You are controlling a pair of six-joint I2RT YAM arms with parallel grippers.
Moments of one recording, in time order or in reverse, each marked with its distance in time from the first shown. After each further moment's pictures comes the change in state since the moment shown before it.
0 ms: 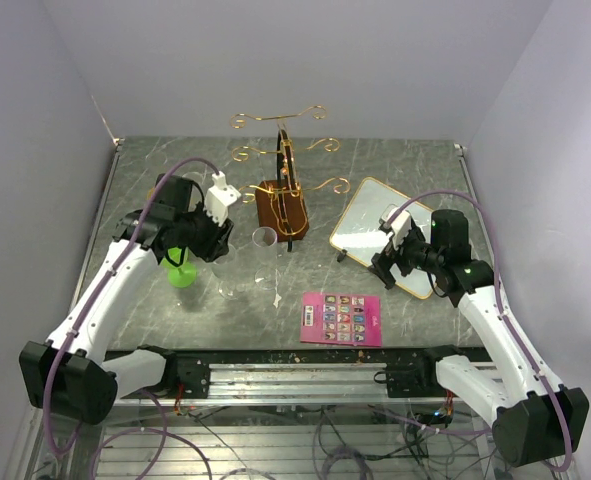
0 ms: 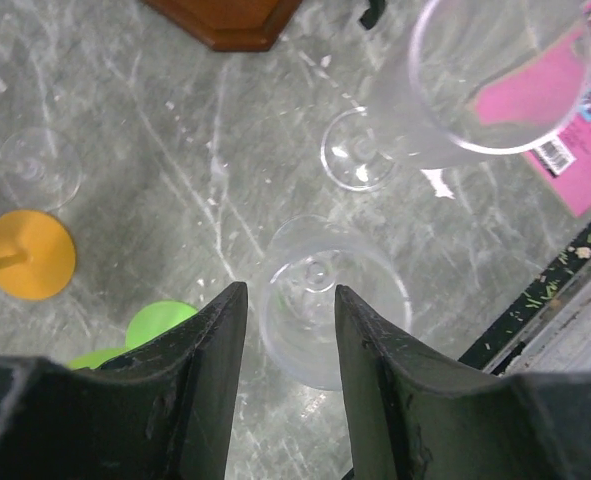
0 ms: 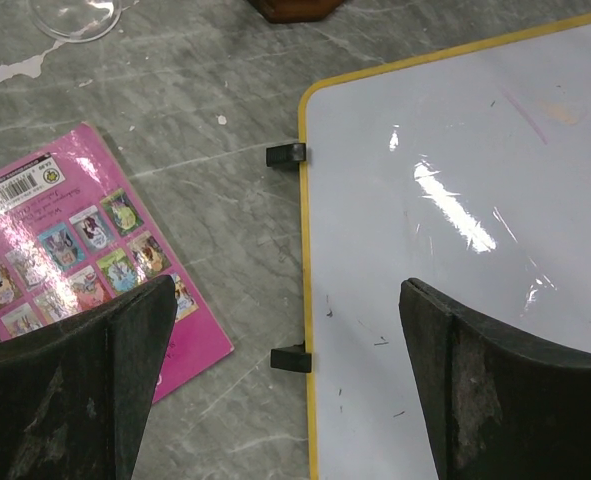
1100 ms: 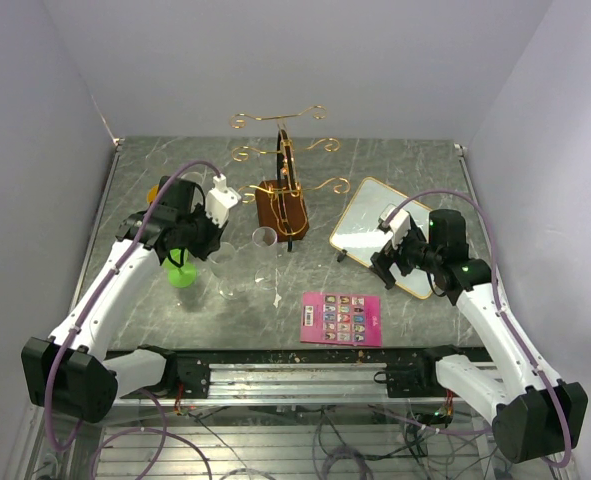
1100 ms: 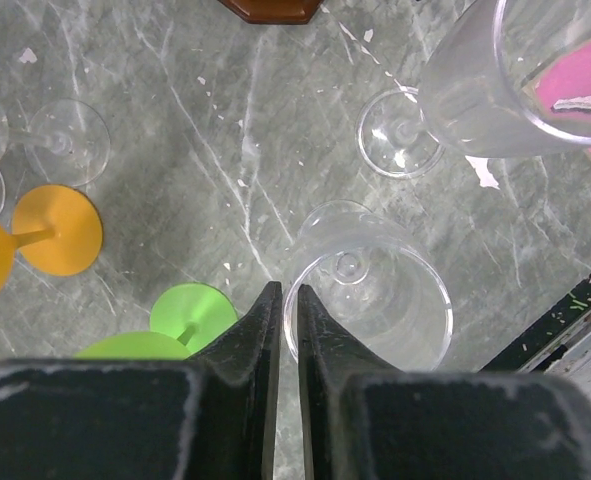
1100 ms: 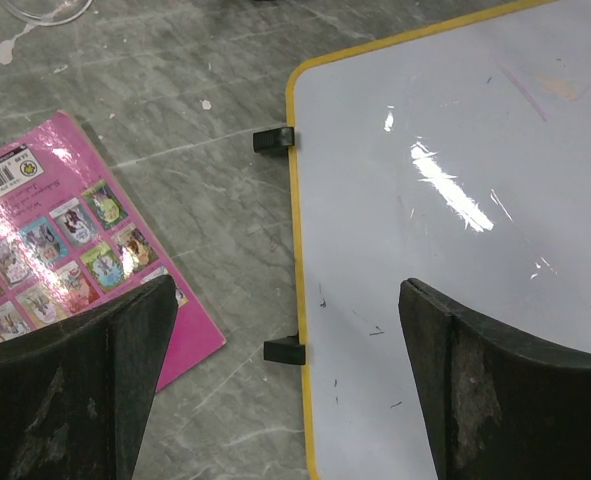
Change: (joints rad) left arm -0.017 0.018 -0.026 0.022 -0.115 0.011; right arm 0.002 0.022 -0.005 0.003 0.042 0.003
